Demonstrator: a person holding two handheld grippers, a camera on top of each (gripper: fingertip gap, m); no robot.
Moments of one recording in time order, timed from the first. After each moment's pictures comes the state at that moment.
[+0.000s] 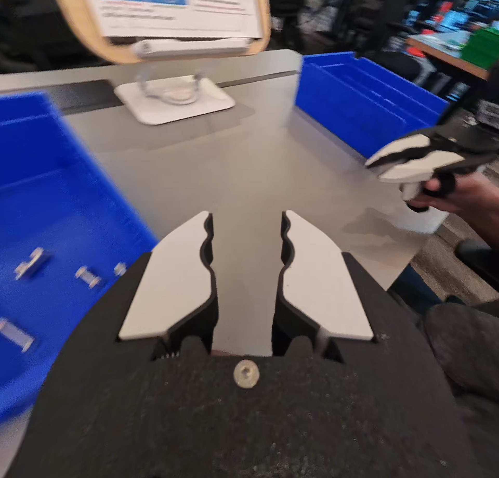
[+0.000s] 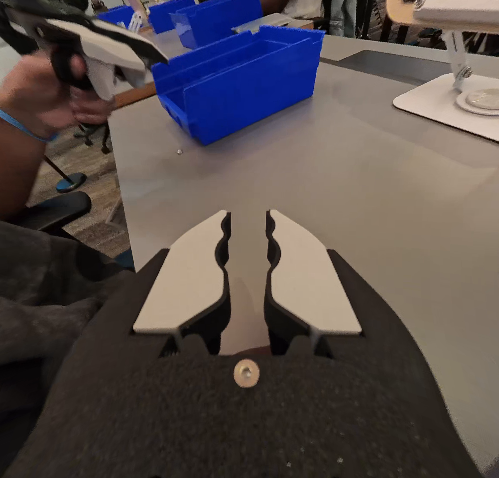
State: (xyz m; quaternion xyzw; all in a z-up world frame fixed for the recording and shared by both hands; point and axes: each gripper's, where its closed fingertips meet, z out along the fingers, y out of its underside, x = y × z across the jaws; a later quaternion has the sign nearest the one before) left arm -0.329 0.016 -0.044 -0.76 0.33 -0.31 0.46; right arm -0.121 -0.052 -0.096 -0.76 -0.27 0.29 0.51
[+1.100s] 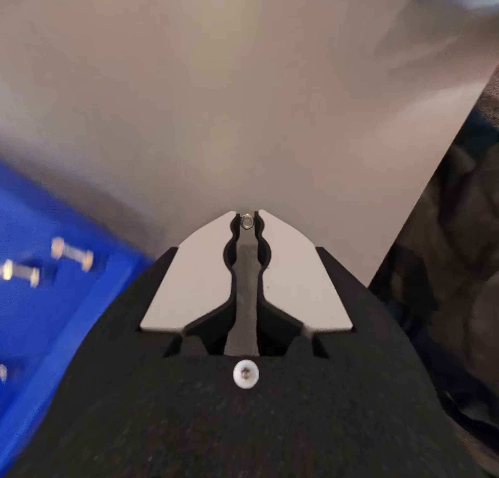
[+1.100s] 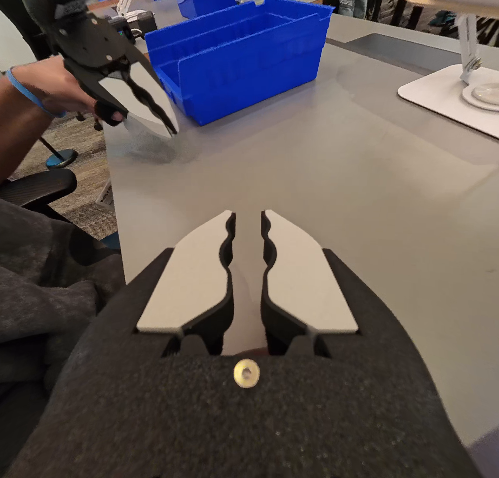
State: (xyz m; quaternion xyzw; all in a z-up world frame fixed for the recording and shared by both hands) left arm -0.320 -0.010 -0.152 -0.76 0.55 -0.21 0.28; right arm -0.114 -0.051 -0.108 -0.77 -0.30 0.27 0.49
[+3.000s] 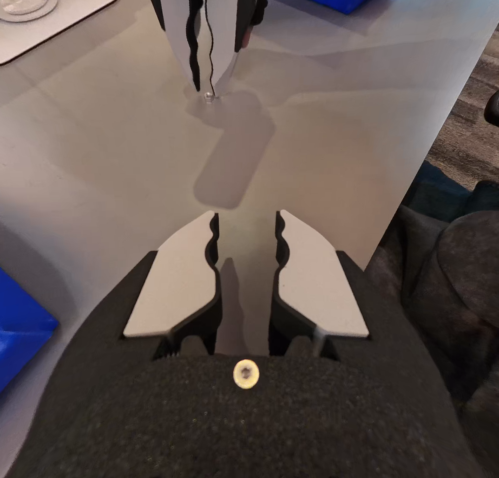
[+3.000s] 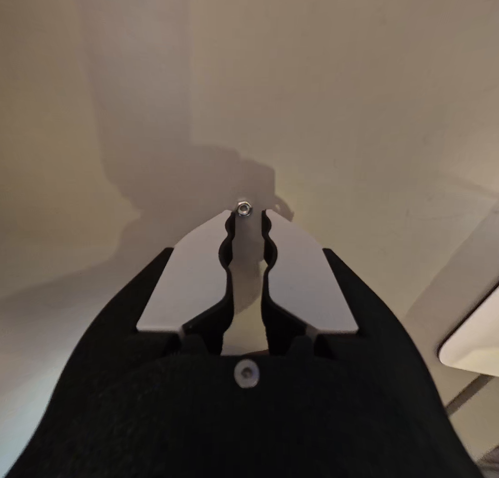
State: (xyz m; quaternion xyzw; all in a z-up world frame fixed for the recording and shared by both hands) left arm -0.264 -0.047 -0.150 -0.73 0.51 -0.25 0.38; right arm -0.127 0.060 -0.192 -0.67 -0.73 0.04 0.10
